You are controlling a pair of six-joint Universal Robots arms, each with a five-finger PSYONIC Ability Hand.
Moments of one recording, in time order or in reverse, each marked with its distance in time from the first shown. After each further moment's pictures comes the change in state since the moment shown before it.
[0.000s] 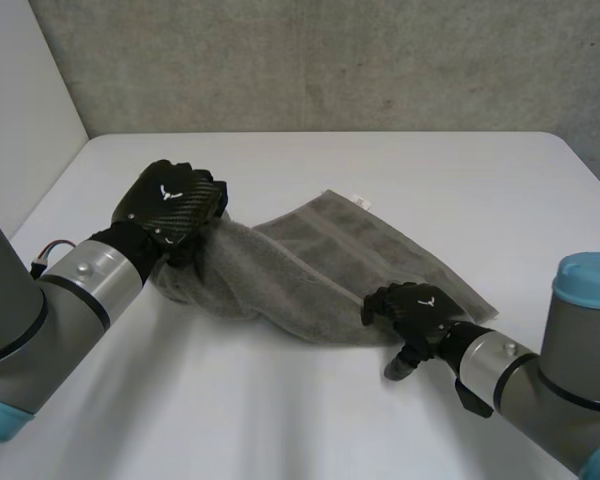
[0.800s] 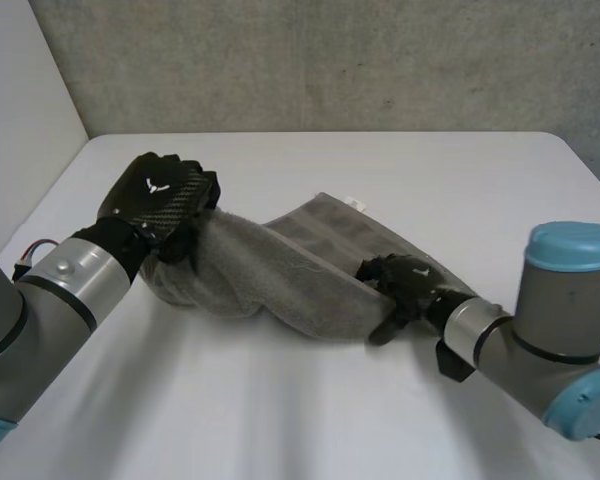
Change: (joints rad) left arm 0.016 0.066 -0.031 0.005 0.003 -0.059; right arm 0.017 0.142 -0.209 0.032 0.013 0.228; left_hand 0.000 0.000 0.001 0.000 0.000; right_hand -0.067 -0.051 -0.063 -0.061 -0.060
